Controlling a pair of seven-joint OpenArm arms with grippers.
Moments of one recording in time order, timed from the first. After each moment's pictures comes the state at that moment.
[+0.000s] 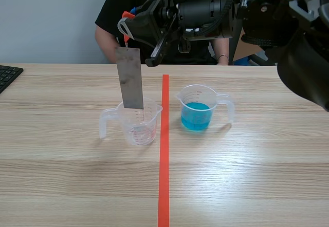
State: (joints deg) left arm 63.5 -28.8 -8.3 80.5 -26.0 -14.9 -8.1; right arm 26.5 18.3 -28.7 89.2 23.0 45.4 -15.5
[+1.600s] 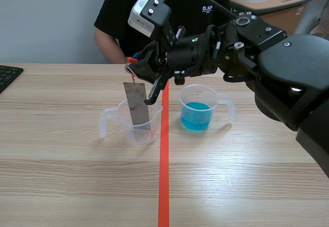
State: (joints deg) left arm 63.4 -28.8 -8.3 80.5 -26.0 -13.4 -8.5; right arm 26.5 12.5 -31.4 73.5 4.3 45.4 -4.8
